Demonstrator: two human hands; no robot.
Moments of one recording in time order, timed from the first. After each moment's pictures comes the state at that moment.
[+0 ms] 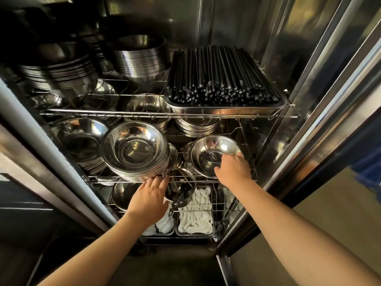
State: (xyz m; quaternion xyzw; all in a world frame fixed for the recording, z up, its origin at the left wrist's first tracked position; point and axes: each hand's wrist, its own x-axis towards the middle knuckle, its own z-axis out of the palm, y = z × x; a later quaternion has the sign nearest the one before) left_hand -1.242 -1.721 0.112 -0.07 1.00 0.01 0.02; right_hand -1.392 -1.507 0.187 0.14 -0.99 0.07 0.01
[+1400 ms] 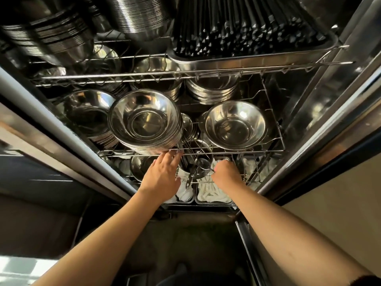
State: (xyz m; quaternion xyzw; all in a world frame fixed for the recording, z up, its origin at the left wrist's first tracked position) left_hand -1.234 -1.724 0.109 -0.09 0.99 0.06 0.02; right_hand -1.346 -1.543 0.065 0.11 -0.95 0.21 -0.19
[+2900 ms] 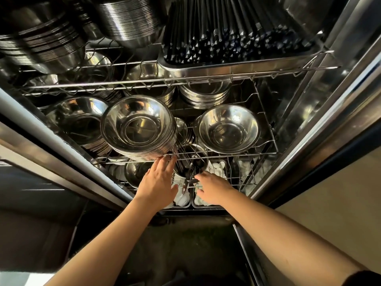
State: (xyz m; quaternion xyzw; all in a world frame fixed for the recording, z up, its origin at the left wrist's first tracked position) left_hand -1.234 -1.718 0.111 -0.12 0.99 0.08 0.05; right_hand -1.342 -1.542 0.045 0.37 -0.89 0.11 -0.24
